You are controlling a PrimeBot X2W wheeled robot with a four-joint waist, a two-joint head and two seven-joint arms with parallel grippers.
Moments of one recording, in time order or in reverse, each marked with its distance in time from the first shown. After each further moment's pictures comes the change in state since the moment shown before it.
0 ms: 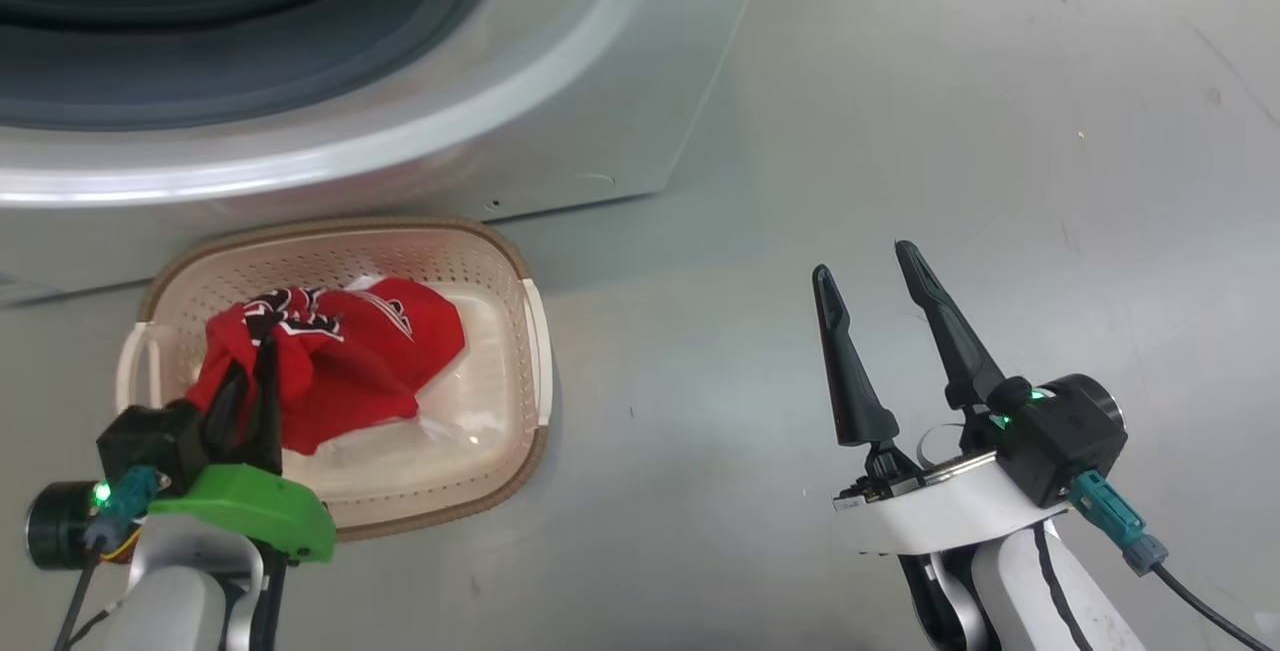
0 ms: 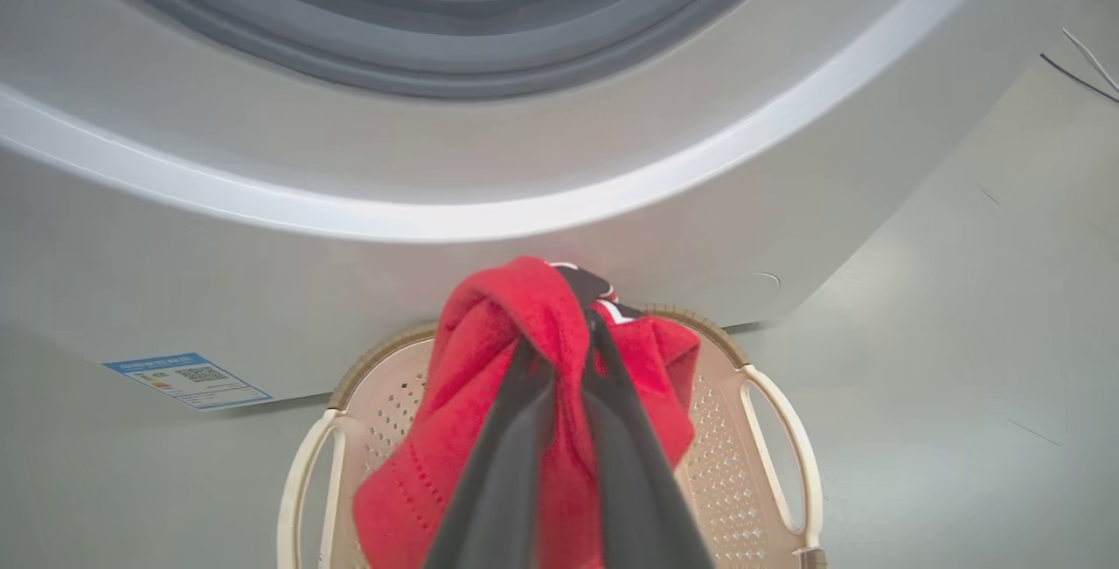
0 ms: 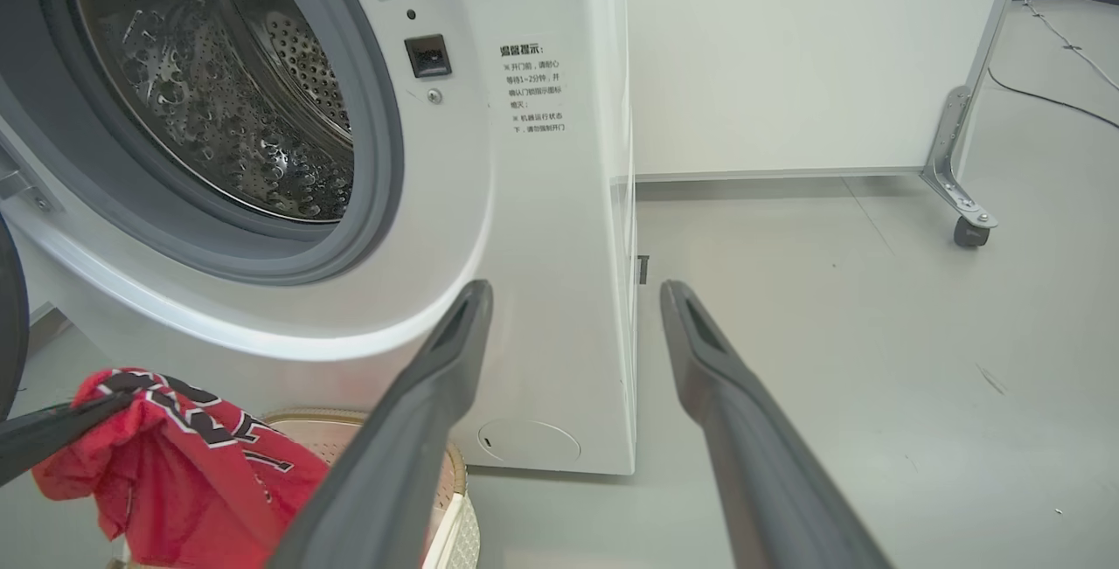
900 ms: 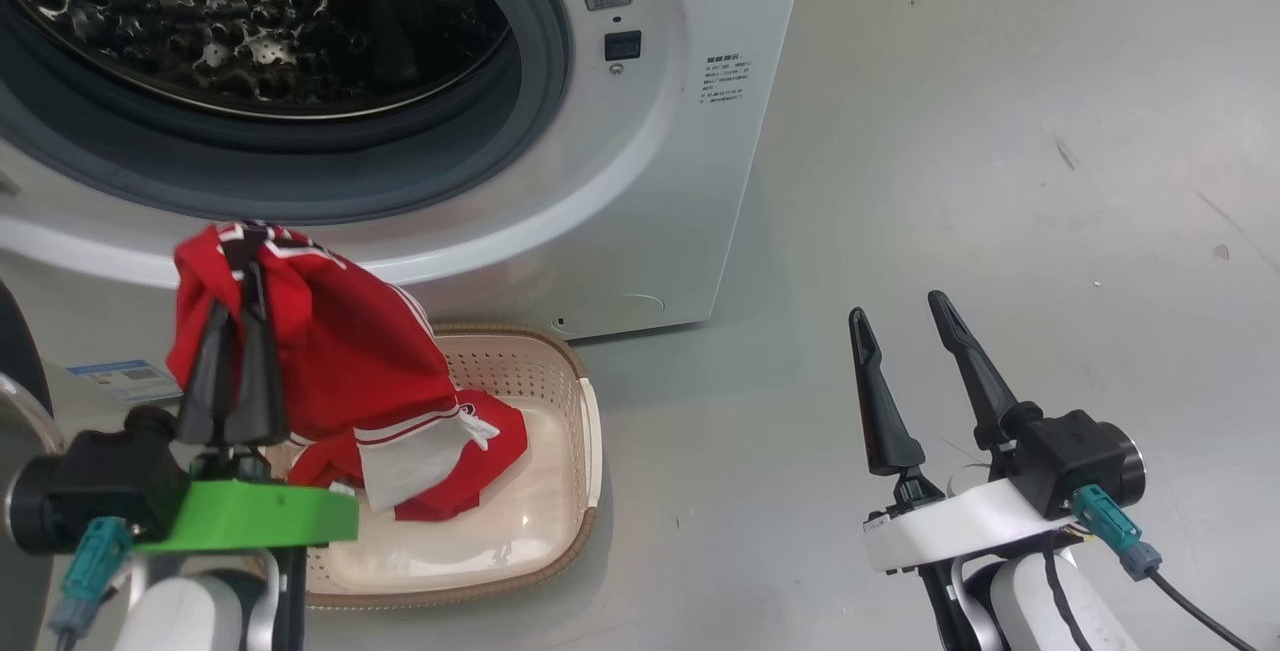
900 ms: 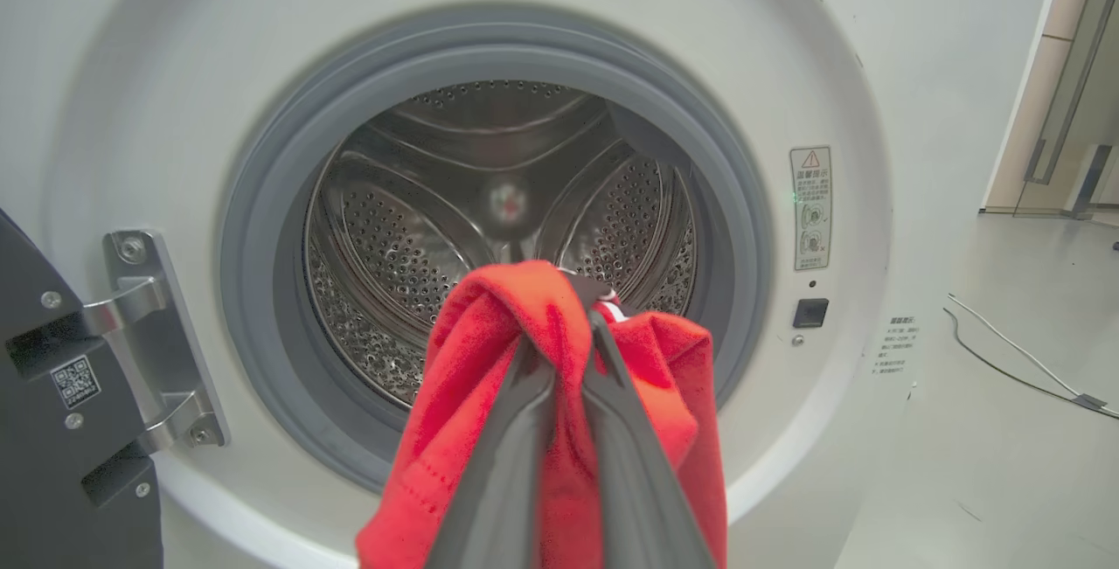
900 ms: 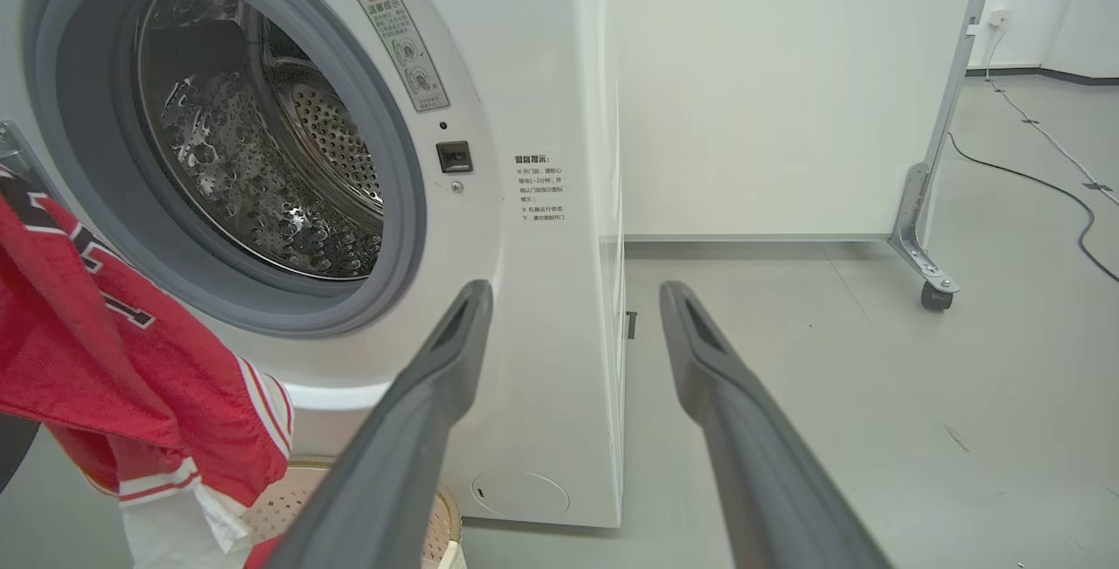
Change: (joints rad) left arm 0.047 -0.044 0.023 -0.331 0.026 0.042 -0.071; right arm 0.036 0.000 -0.058 0.104 -0.008 -0.007 0.000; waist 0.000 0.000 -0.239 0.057
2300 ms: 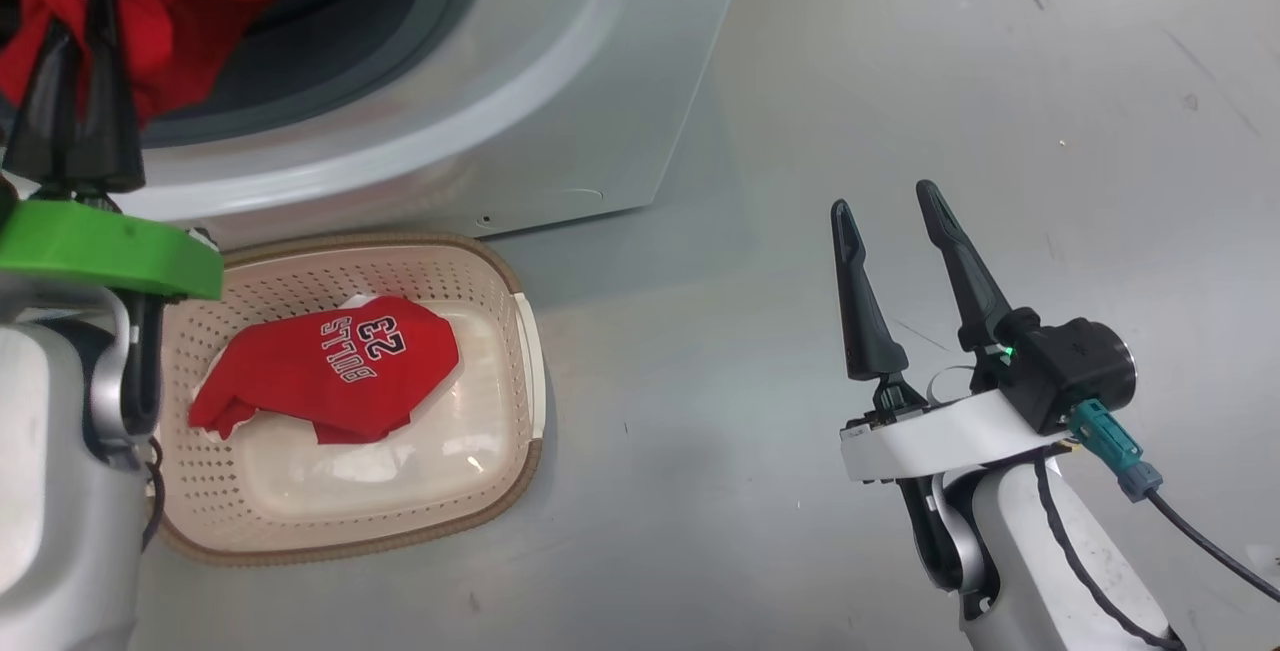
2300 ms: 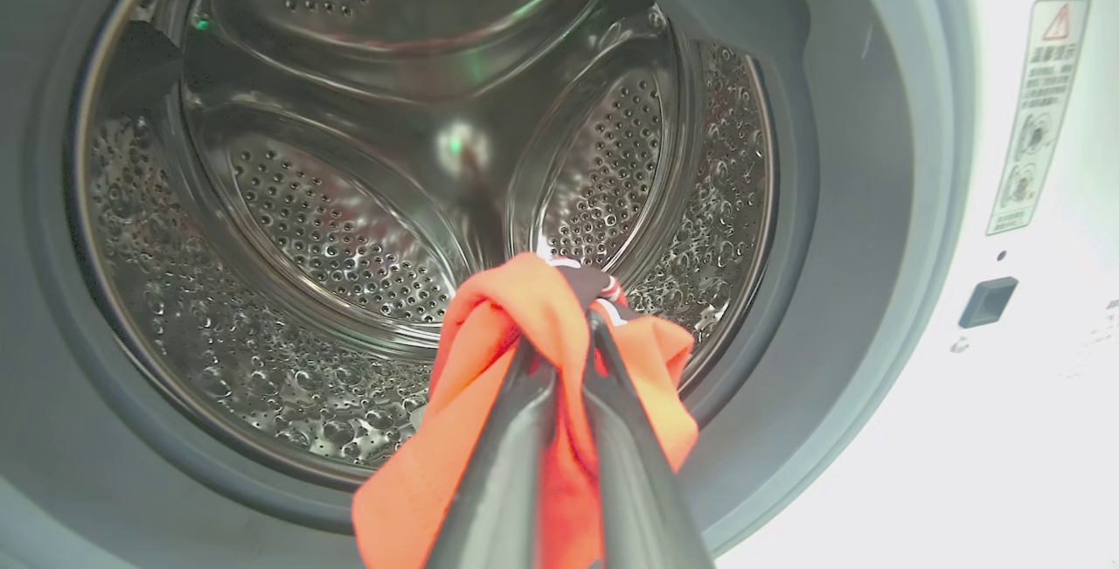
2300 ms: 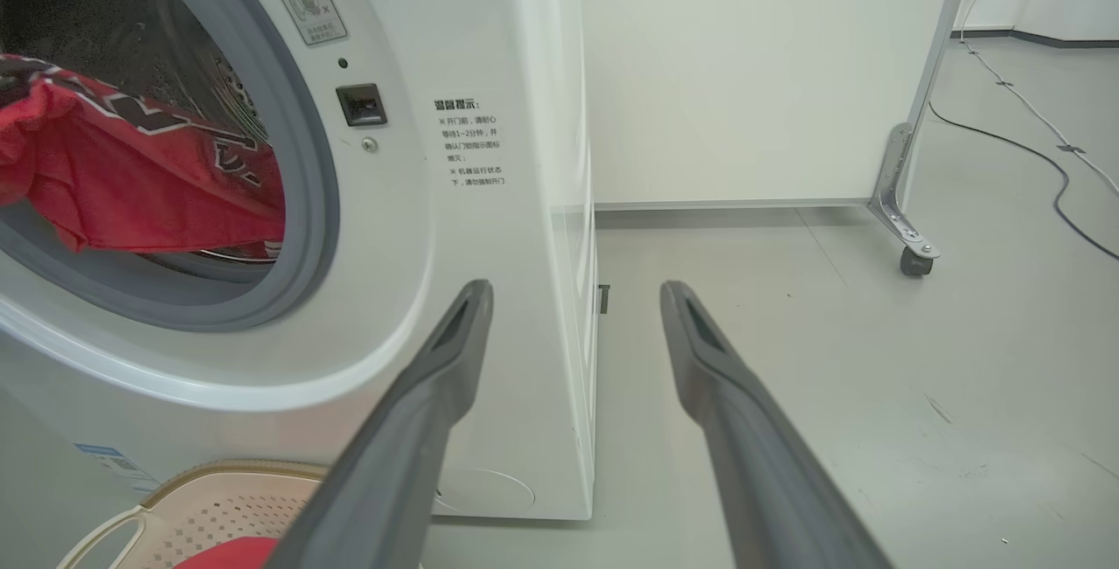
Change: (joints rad) left arm -0.420 0.117 0.040 0.214 -0.020 -0.109 0.125; right arm -0.160 -0.001 0.046 -0.007 0.035 -0.041 0.000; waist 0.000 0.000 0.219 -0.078
